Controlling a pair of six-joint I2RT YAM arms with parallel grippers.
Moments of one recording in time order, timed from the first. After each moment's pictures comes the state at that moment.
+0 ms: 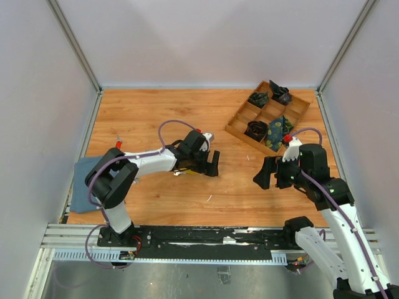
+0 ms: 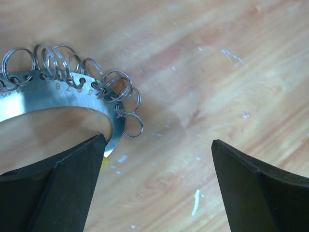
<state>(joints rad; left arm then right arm) -0.72 1.75 0.99 -0.12 0.15 -0.40 0.25 0.67 0.85 -0.92 -0.34 0.20</state>
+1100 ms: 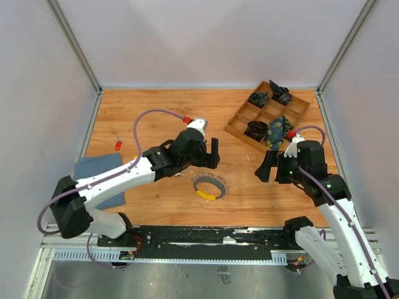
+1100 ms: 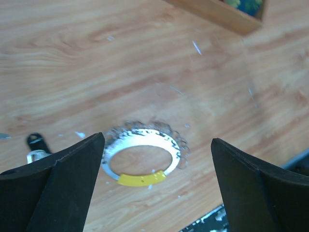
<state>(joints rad) -0.96 1.38 1.08 -0.35 -0.25 -0.57 0.25 0.70 0.84 -0.88 -0.22 0.30</state>
